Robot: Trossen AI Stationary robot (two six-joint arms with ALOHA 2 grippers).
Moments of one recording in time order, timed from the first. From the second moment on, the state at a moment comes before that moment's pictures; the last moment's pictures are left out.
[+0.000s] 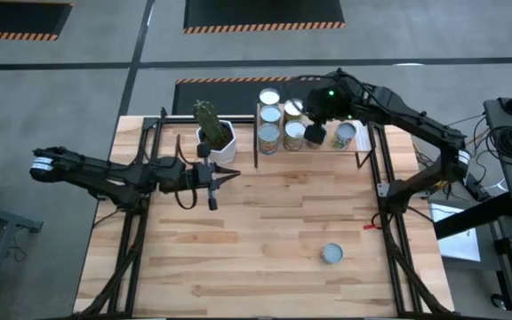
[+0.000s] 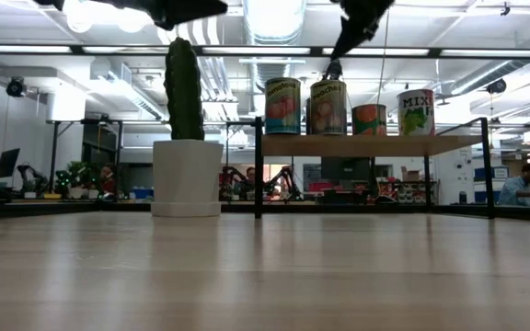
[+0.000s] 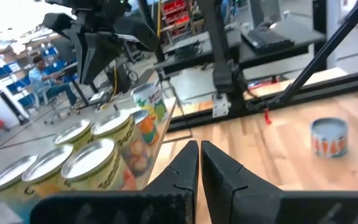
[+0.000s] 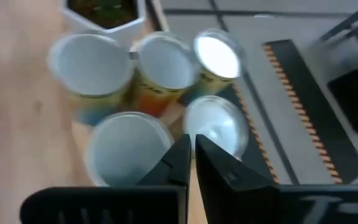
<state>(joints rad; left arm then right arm) -0.08 1.07 0.70 0.29 -0.28 0.31 -0.46 1.44 1.66 -0.95 0.13 -0.33</state>
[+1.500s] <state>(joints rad) 0.27 1.41 0.88 0.27 -0.12 0.35 -0.99 1.59 1.38 -0.39 -0.67 -0.44</state>
